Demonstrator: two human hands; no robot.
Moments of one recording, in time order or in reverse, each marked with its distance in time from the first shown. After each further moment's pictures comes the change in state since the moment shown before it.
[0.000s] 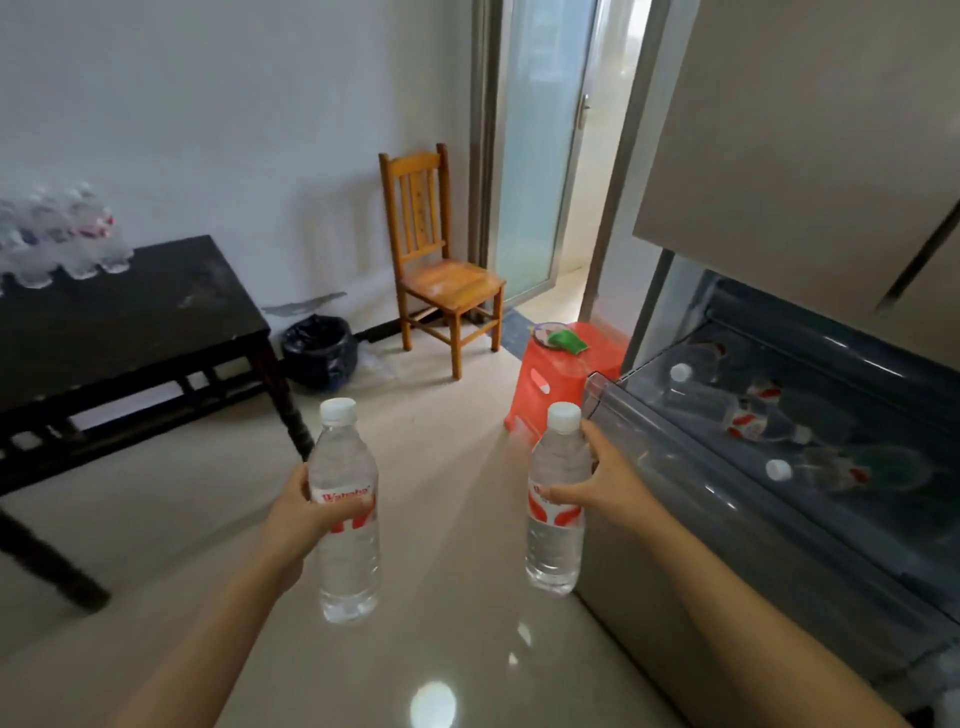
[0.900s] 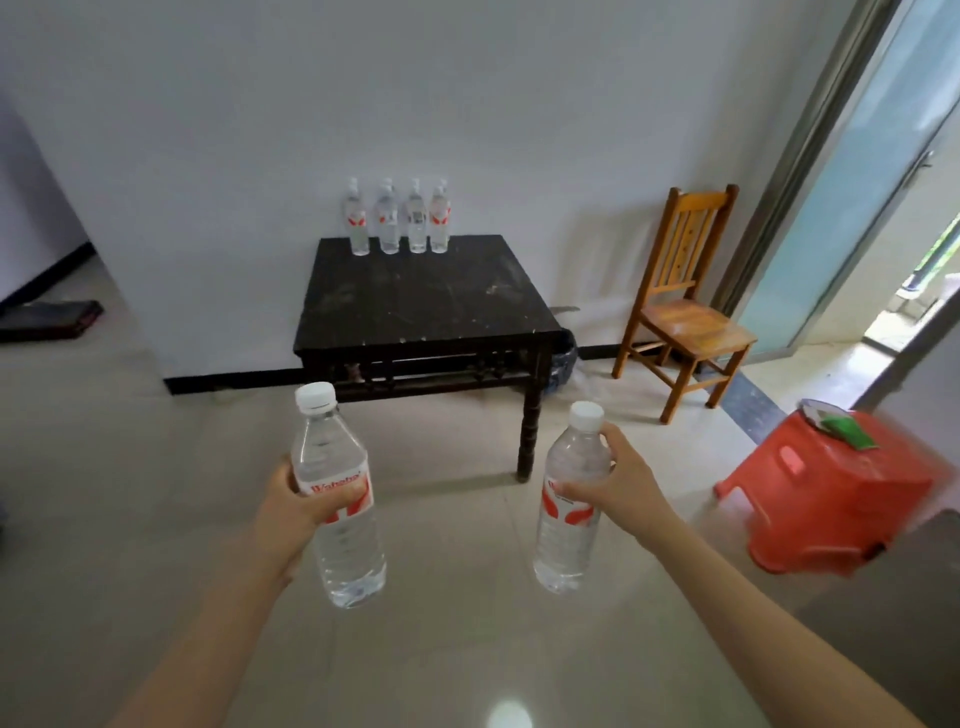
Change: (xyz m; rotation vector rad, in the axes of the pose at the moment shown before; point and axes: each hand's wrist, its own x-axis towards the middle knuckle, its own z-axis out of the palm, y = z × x) left_hand -0.119 -0.070 -0.398 -0.212 0.547 0.067; right_hand 0.005 -0.177 0.389 -0.231 -0.224 -0.137
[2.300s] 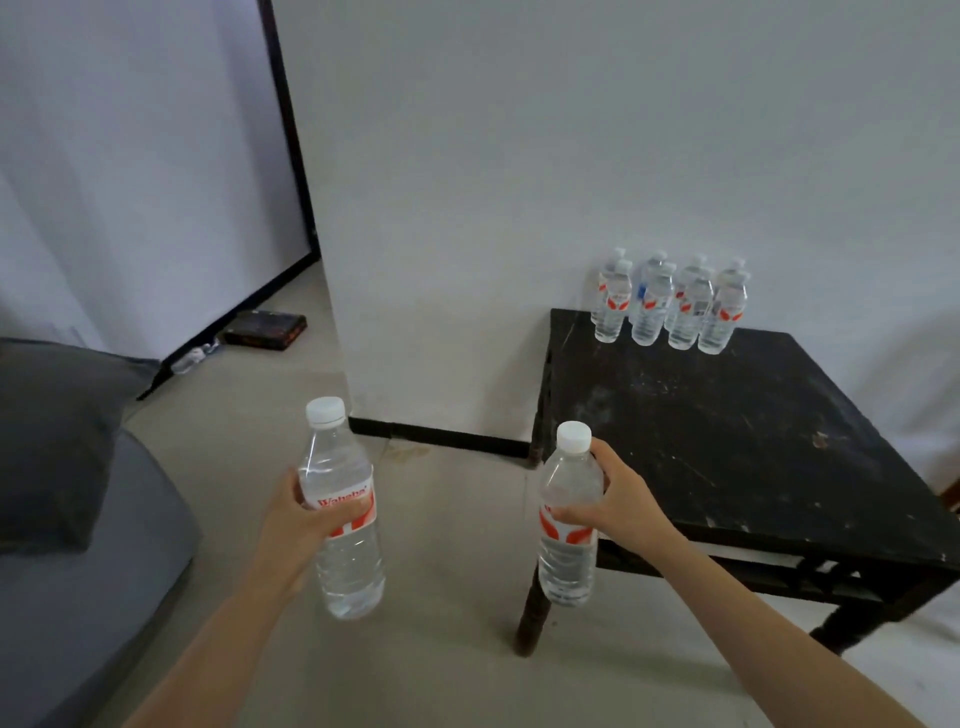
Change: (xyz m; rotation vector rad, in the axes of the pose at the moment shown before) left_hand 0.402 0.012 -0.397 0.082 0.345 0.026; right_hand 0.360 -0.307 0.425 -0.103 -0.396 -0.259
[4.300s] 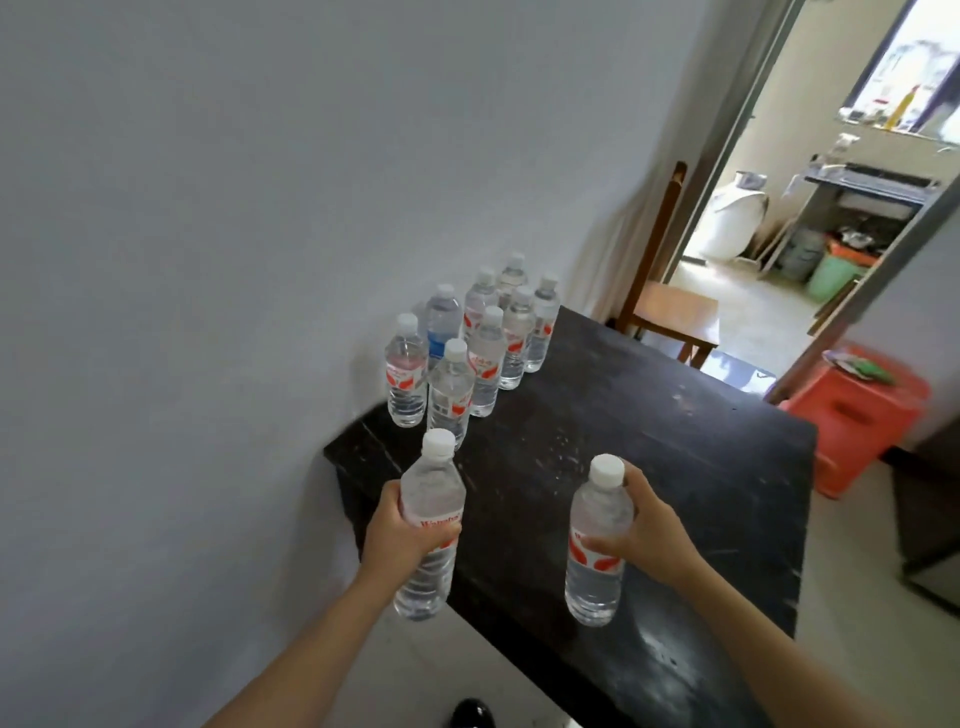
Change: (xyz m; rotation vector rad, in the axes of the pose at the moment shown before) left_hand 0.602 0.031 0.422 0.239 -1.134 0.108; right_hand 0.426 0.069 -0.060 0.059 0.821 0.765
